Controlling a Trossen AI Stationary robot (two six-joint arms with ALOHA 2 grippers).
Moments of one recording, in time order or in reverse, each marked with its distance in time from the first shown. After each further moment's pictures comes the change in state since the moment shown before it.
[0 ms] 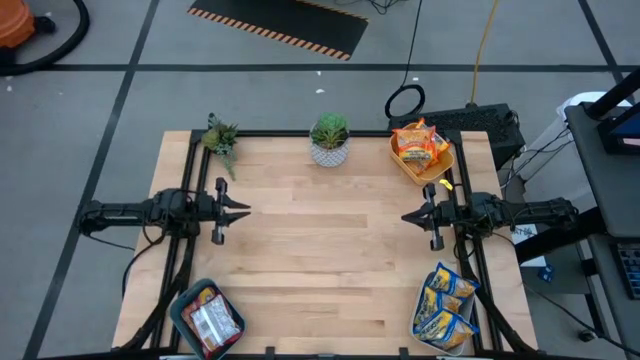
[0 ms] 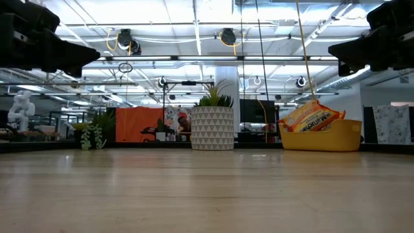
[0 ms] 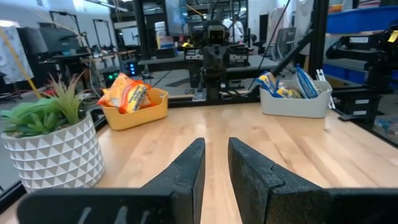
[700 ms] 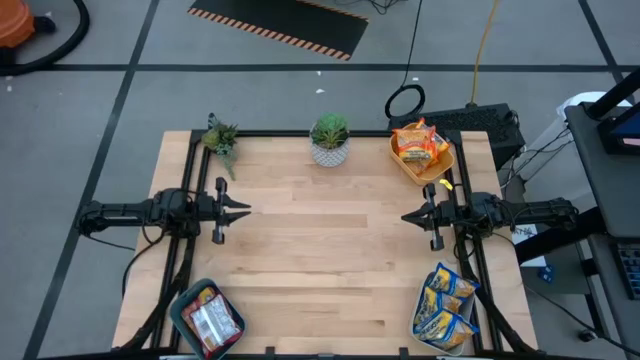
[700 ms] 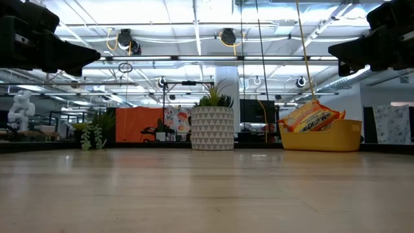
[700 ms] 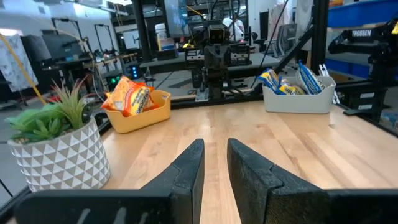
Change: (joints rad) left arm 0.008 0.003 0.000 0.001 0.000 0.034; right arm 0.000 0.000 0.000 0.000 0.000 0.000
